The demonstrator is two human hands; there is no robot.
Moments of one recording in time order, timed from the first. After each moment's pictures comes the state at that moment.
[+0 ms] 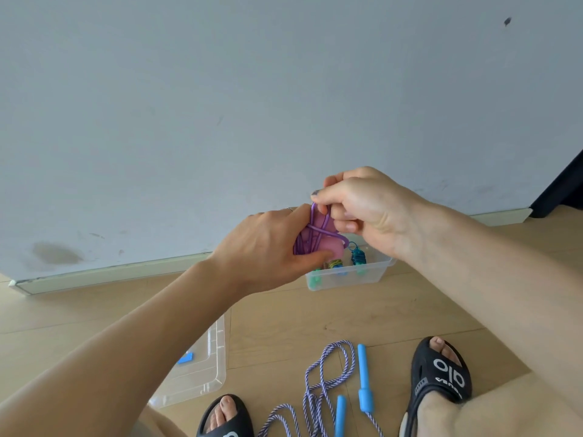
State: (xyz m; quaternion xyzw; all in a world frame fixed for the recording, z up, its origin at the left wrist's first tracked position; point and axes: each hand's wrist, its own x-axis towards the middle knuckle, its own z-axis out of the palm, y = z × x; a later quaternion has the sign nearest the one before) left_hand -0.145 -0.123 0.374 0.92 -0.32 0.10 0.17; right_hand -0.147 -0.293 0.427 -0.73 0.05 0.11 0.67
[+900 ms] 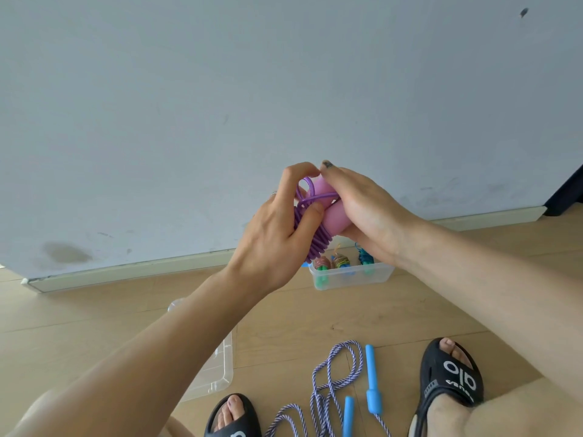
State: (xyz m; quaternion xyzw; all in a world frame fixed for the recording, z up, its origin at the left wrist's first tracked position) left_hand -0.155 -0.137 0.388 0.85 -0.23 0.10 0.46; right_hand -0.134 -0.288 0.398 -0.72 -0.02 0.09 0.69
